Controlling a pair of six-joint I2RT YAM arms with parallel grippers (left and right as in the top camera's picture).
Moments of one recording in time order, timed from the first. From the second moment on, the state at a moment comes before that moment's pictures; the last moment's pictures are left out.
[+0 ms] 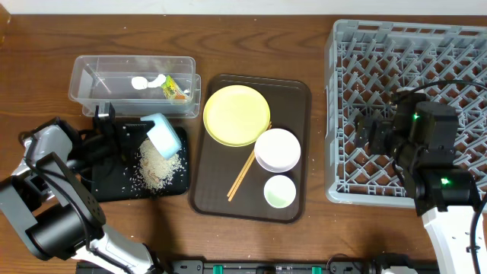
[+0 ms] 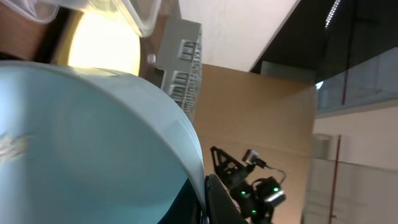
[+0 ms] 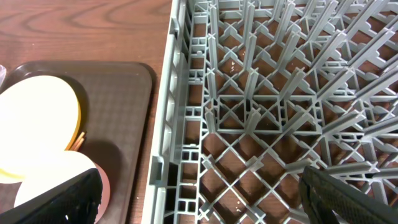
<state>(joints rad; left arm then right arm) 0.59 1.86 1.11 -1.32 1.47 0.33 0.02 1.03 0.90 -0.60 -0.07 0.12</state>
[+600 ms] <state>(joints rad) 0.59 1.86 1.11 -1.30 1.43 0.45 0.02 1.03 0.90 -0.60 -0.07 0.12</state>
